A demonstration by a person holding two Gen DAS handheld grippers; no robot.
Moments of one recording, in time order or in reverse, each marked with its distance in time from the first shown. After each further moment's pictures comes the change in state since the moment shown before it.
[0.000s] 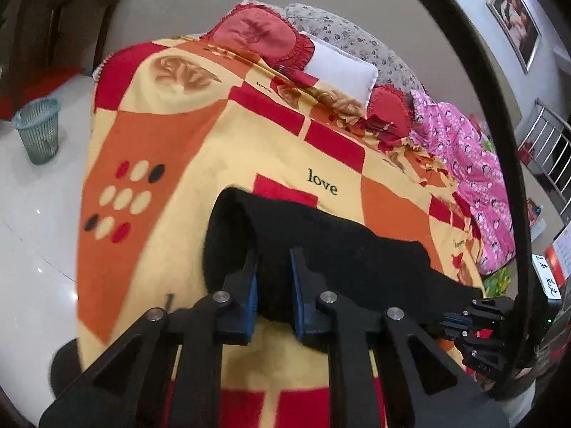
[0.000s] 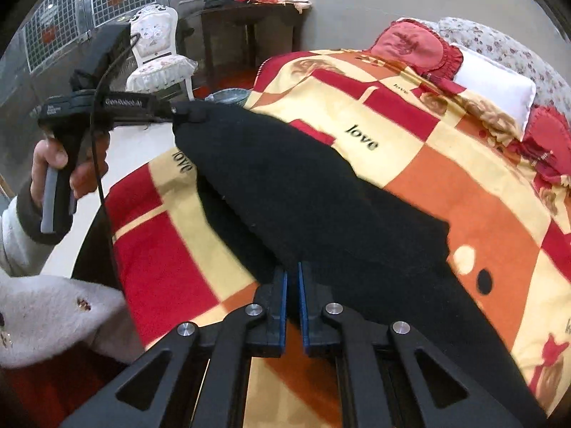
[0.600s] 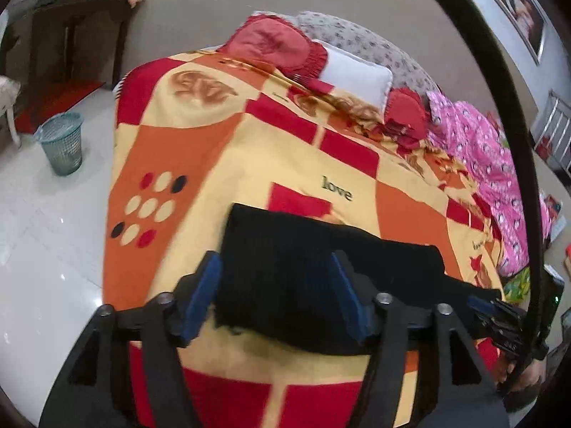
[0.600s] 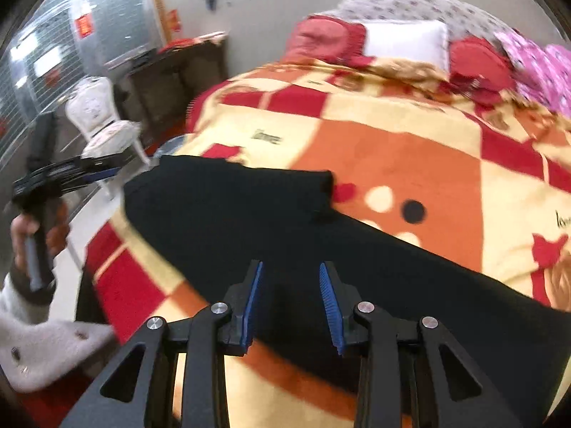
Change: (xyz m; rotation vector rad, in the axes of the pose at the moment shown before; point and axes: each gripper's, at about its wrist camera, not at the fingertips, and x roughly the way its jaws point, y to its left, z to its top) left arm -0.001 -0.018 0.002 0.031 -0.032 0.109; right arm -0.039 -0.075 -0.050 0.347 -0.100 -0.108
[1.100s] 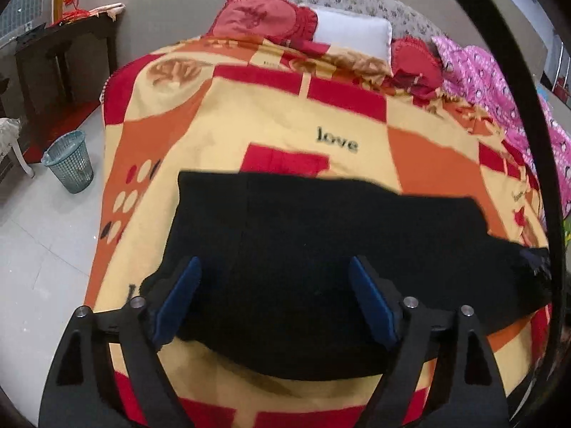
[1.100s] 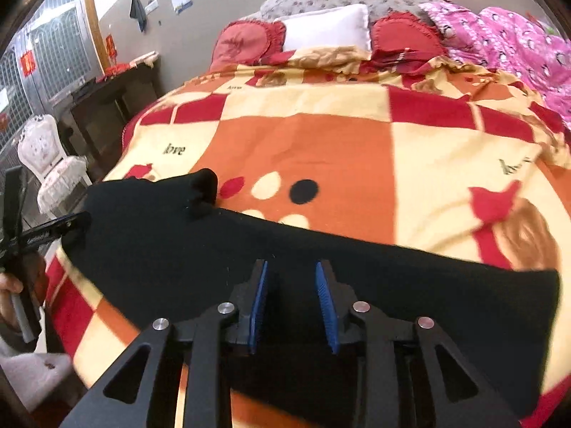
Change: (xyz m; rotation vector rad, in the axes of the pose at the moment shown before) left arm 0.050 -0.046 -0.023 0.141 0.059 0.138; right arm -0.016 -0.067 -0.022 0.174 -0.041 -0.159
